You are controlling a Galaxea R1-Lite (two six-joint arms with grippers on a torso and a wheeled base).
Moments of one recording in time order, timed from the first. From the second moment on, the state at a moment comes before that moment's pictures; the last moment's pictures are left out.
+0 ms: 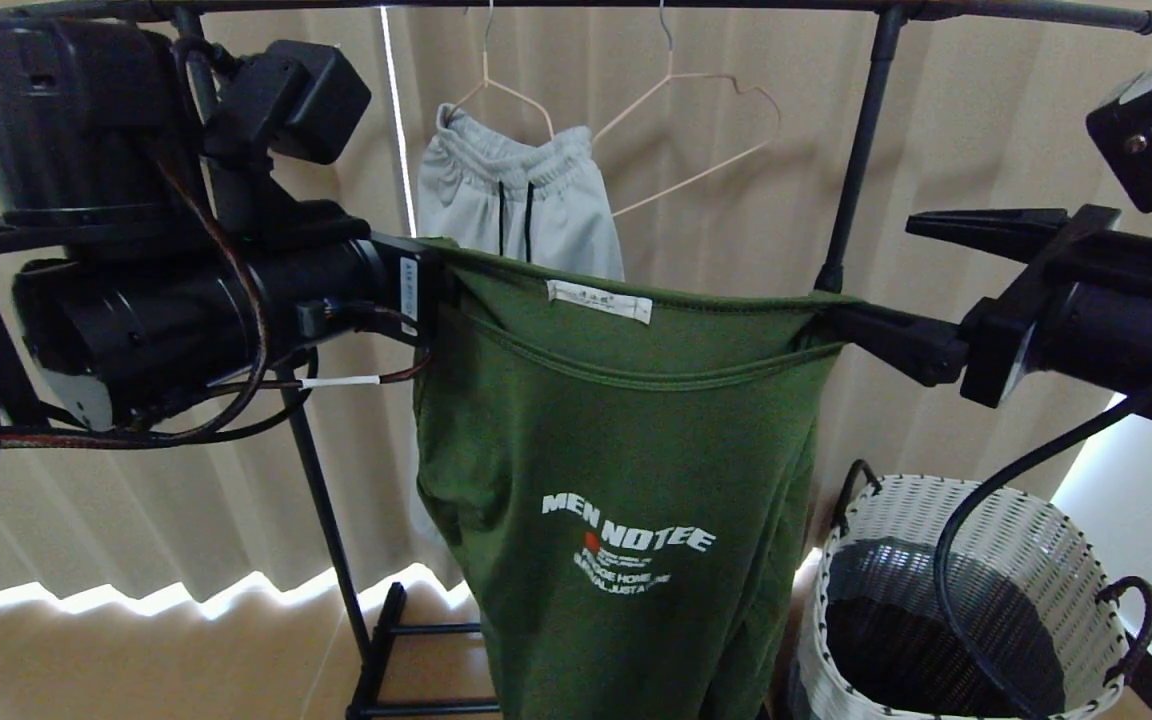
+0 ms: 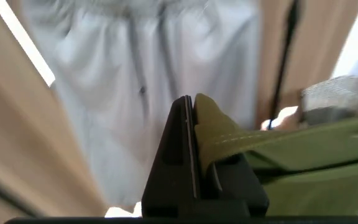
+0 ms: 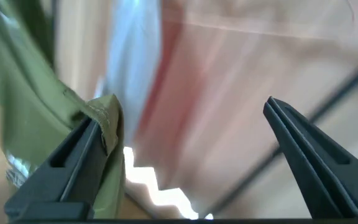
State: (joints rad) left arm -0.55 1.55 -1.11 -0.33 0.14 0.14; right arm 0.47 1.36 -0.90 -0.40 0.11 -0.28
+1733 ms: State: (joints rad) left arm -0.24 1.29 -0.84 -0.39 0.16 0.22; right arm 0.12 0.99 -0.38 -0.48 0.07 -0.42
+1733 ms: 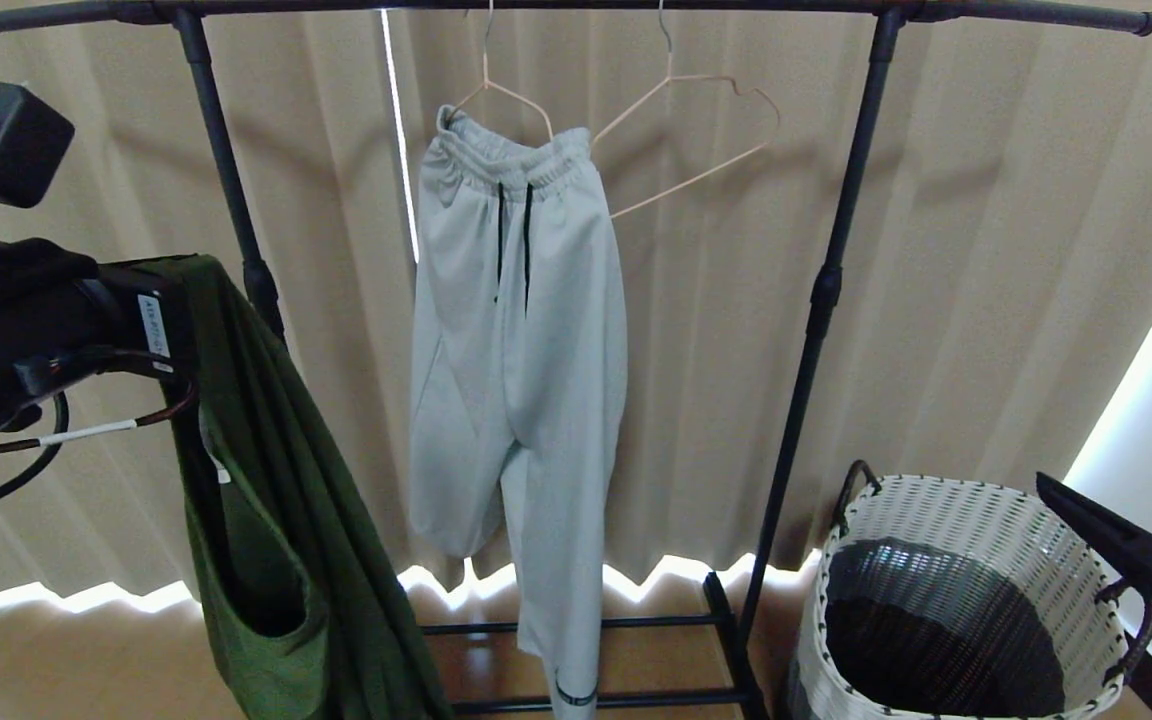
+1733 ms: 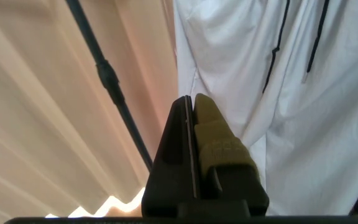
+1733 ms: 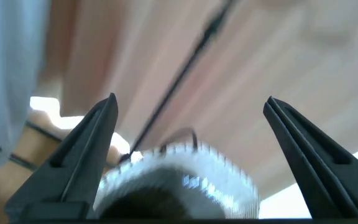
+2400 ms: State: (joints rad) left arm -0.22 1.27 -0.81 -0.41 0.15 0.22; right arm -0.02 0.87 -0.21 -0.47 0.07 -0.28
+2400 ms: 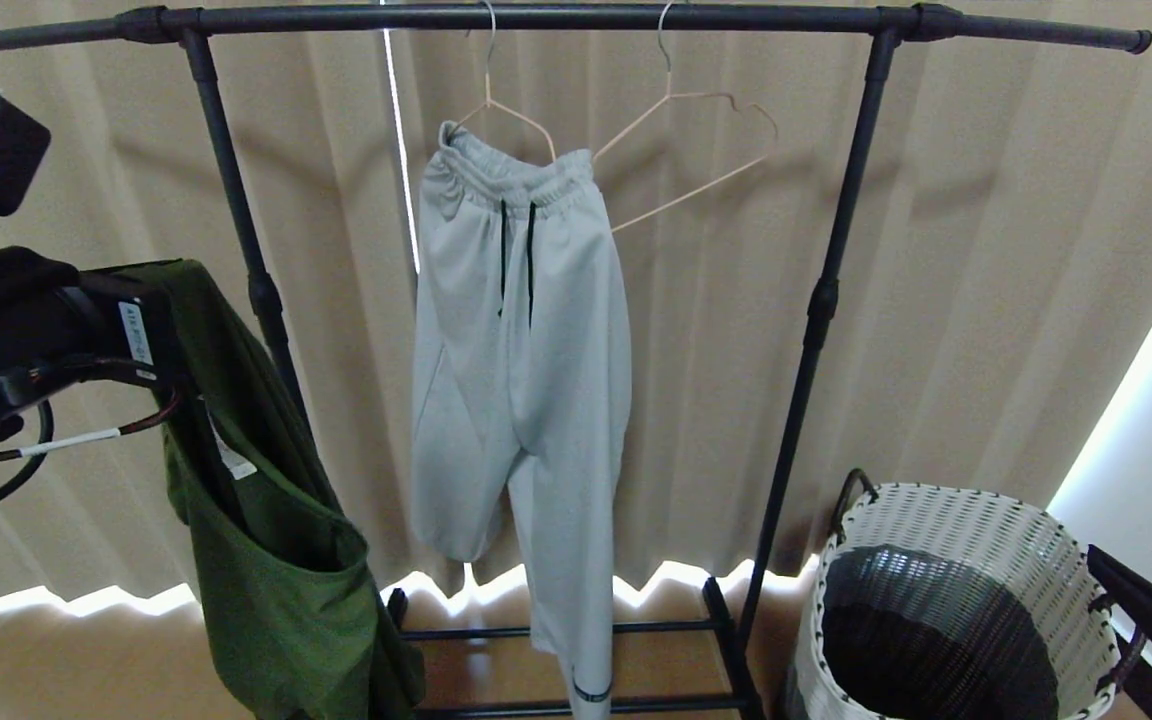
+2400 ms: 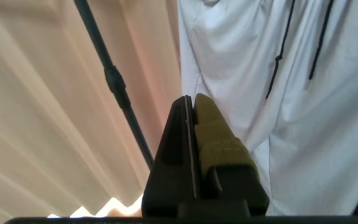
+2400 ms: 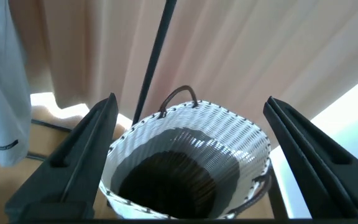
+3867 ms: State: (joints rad) left arm -0.16 1.17 -0.48 -0.58 0.03 0.24; right arm -0.06 0.90 -0.19 -0.47 0.08 -0.28
